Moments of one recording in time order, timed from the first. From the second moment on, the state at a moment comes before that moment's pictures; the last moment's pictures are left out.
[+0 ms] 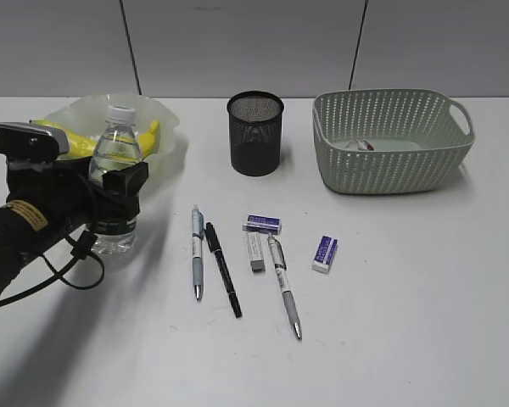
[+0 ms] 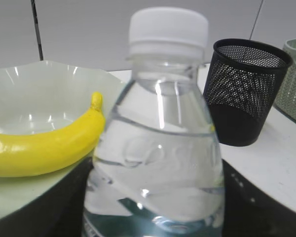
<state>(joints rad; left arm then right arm) -0.35 1.97 -0.52 0.06 -1.16 -0.14 0.20 0.04 -0.51 0.02 1.04 -0.12</state>
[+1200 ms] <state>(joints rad) -0.35 1.97 -0.52 0.07 -1.16 -0.14 0.20 0.04 -0.51 0.02 1.04 -0.12</state>
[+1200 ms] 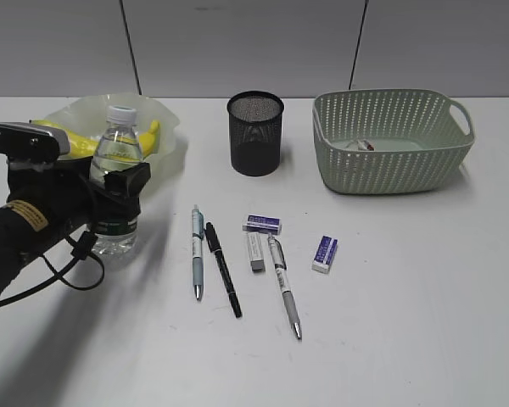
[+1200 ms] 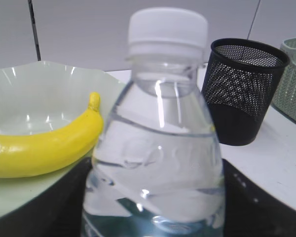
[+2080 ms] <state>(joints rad) -0.35 1.95 -0.48 0.07 -1.17 -0.14 0.20 0.04 -0.51 0.02 1.04 -0.12</state>
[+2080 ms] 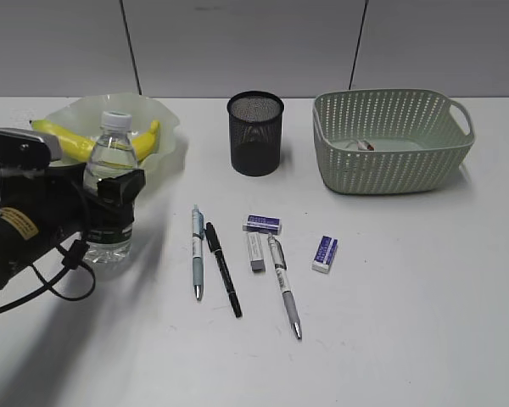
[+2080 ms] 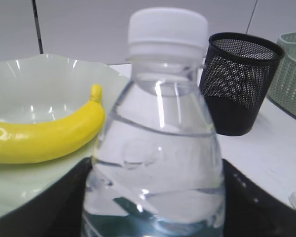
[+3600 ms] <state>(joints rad) -0.35 2.00 -0.53 0.15 -1.21 -0.14 0.20 0.04 -0.51 0.02 1.04 -0.12</state>
